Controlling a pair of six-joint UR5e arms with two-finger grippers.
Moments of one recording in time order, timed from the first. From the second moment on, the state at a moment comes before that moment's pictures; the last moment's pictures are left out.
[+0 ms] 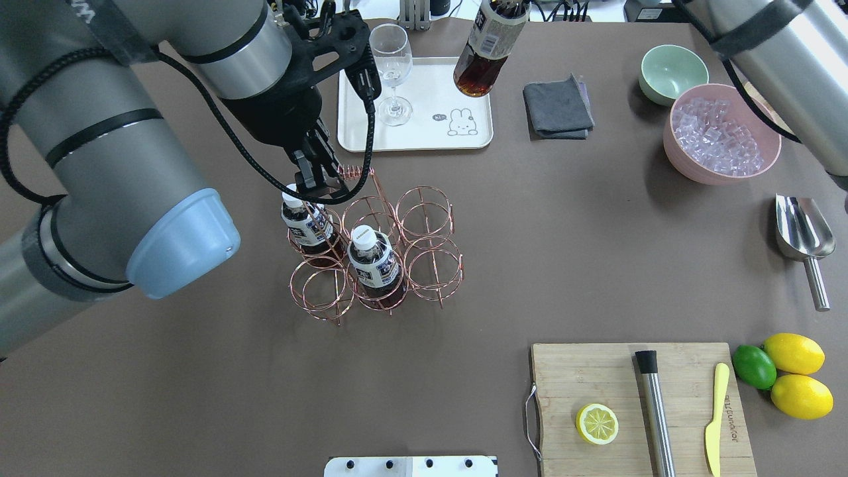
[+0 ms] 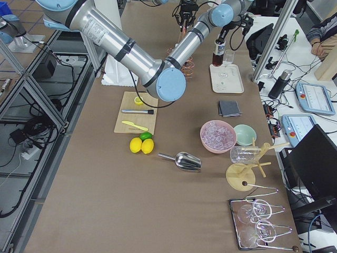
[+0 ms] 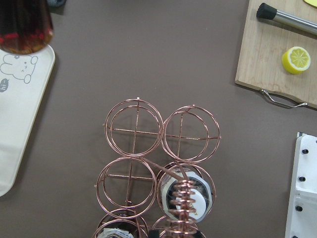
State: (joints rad) left arm -0.80 -2.40 -1.94 -1.20 -2.29 0.23; right arm 1.15 -0.60 1.46 -1.76 2.67 1.14
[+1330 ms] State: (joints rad) left arm -1.18 -2.26 -2.18 -0.74 -2.37 0.56; right arm 1.01 -0.33 0.76 -1.50 2.43 0.73
